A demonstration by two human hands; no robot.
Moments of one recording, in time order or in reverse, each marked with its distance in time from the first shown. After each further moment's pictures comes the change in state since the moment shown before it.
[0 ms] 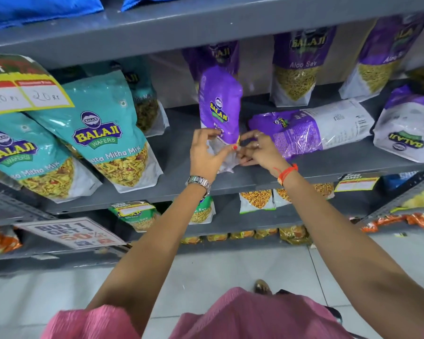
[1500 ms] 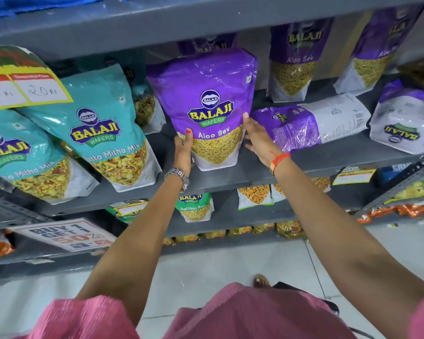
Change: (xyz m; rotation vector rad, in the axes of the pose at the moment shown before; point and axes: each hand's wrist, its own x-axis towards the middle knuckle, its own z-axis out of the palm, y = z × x) left_hand 0.020 -0.020 -0.033 -0.461 -0.084 -0.614; right_hand 0.015 -0.015 0.016 0.074 0.090 0.066
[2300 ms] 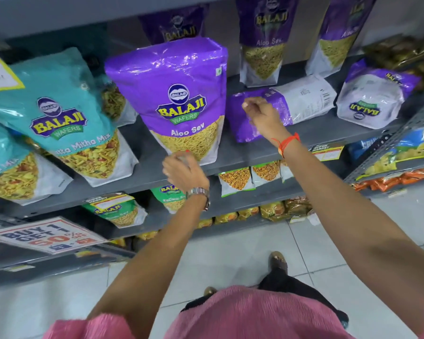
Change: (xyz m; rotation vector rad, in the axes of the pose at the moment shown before) left_hand -0.068 -0.064 0.052 0.392 0.646 0.233; right_hand -0.019 0.009 -0.070 -0.243 0.238 -0.189
